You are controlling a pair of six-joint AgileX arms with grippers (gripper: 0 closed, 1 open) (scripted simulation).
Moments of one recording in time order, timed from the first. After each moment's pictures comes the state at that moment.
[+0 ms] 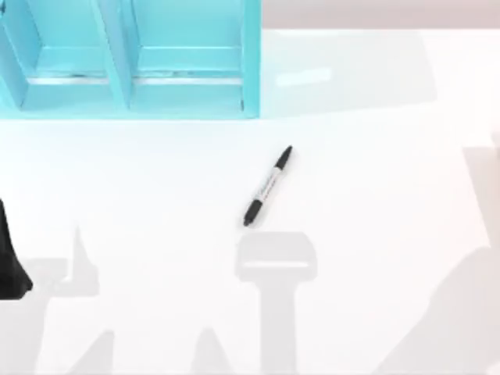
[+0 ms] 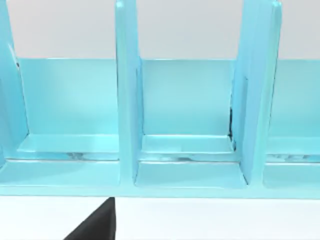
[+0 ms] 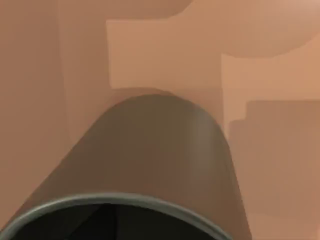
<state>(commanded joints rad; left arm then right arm) 0.00 0.00 0.00 0.00 0.00 0.00 -0.51 1.96 1.35 -0.96 0.00 -0.49</state>
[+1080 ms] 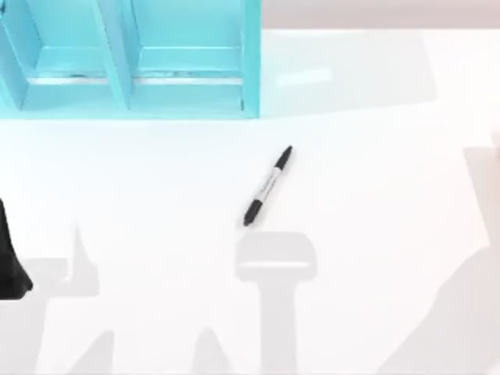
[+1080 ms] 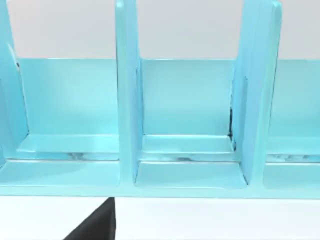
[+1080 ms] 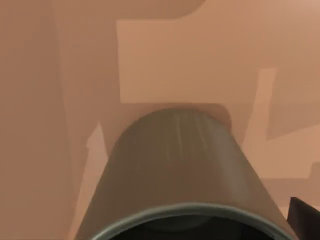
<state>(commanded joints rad) 0.00 0.00 0.00 0.00 0.00 0.00 -0.51 1.97 1.34 -0.95 0.00 -0.49</state>
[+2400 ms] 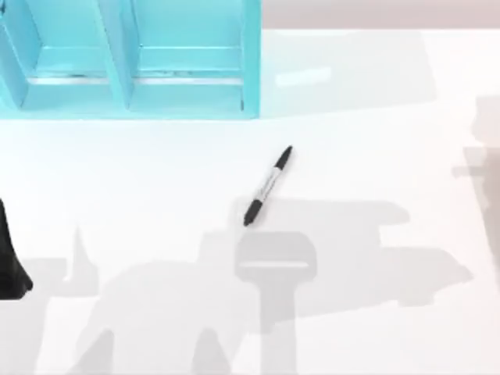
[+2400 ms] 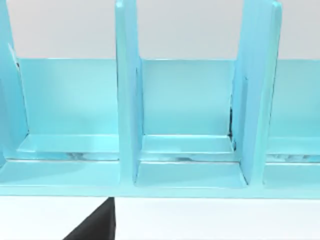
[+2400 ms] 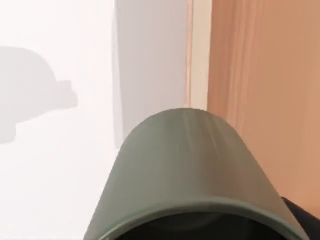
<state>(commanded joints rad) 0.00 0.00 0.00 0.00 0.00 0.00 -0.11 1.75 1.64 -1.46 0.00 -0.09</state>
